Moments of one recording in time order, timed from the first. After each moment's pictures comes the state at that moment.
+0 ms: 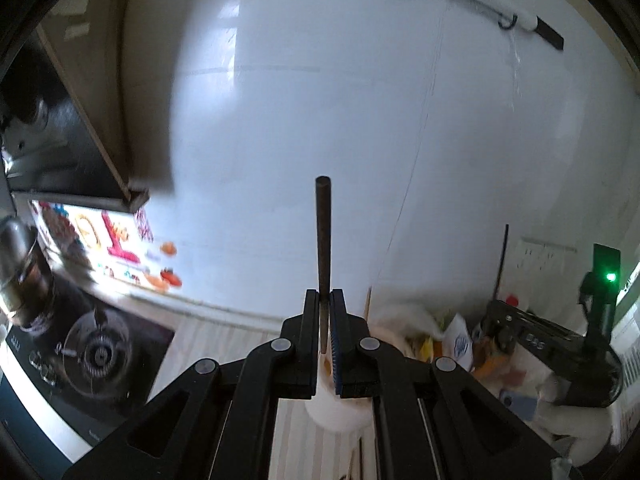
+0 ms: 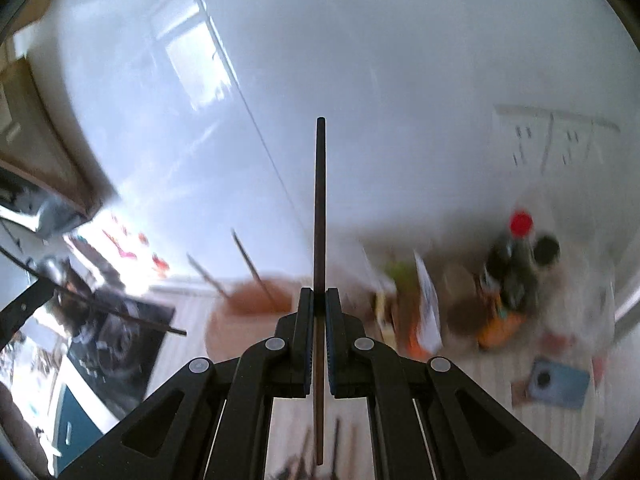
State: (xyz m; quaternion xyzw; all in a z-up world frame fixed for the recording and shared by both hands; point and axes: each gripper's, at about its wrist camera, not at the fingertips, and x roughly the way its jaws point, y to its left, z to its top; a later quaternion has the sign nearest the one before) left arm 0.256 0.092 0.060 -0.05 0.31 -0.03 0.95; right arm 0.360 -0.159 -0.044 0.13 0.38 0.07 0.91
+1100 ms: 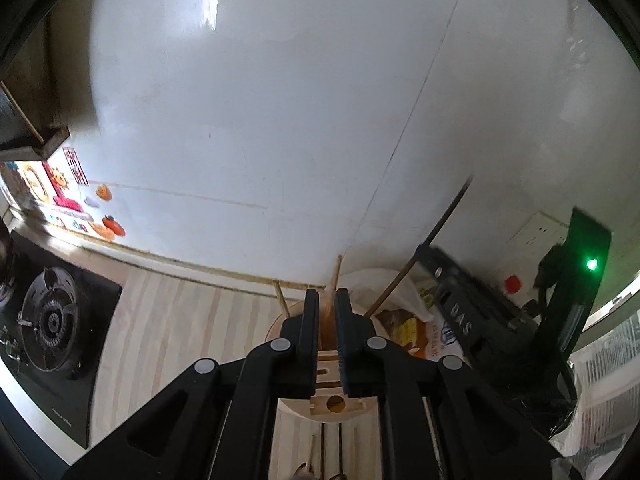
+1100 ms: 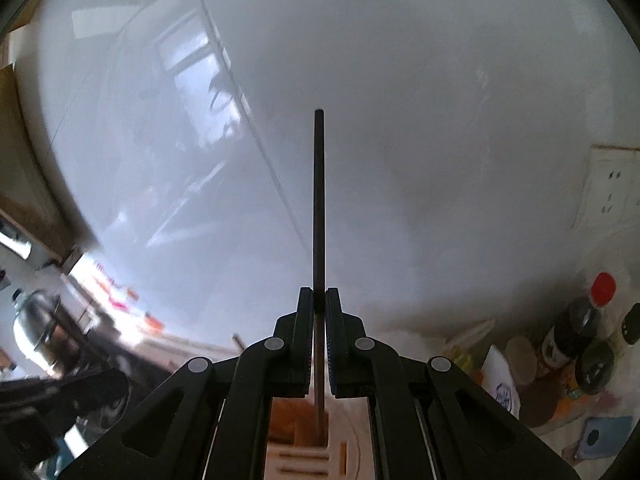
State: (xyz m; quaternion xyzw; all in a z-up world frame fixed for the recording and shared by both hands) left arm 0.335 0.050 0.005 -0.08 0.43 -0.06 0.90; right arm 0.451 -0.109 -0.090 0.14 0.35 0.08 0.92
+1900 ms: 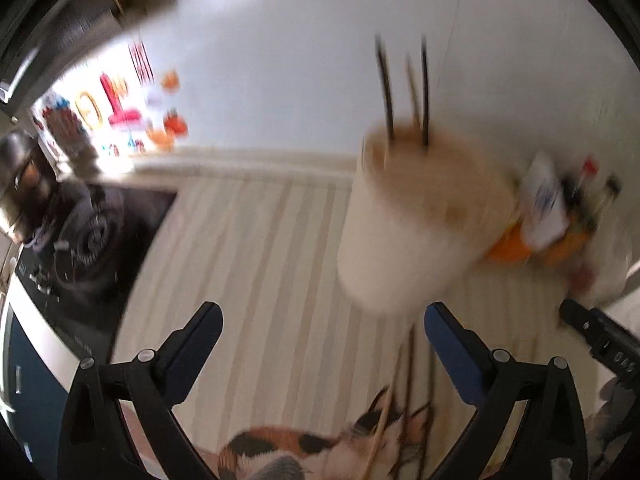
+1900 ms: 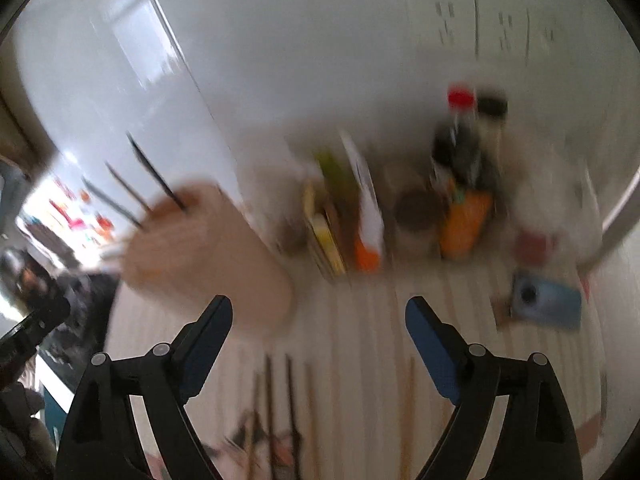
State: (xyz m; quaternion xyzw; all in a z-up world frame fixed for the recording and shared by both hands) left arm 0.233 0.075 -0.136 -0.01 0.50 0.04 0.86; right arm 0.284 -0.188 -0.186 0.13 0.50 -0.02 0.86
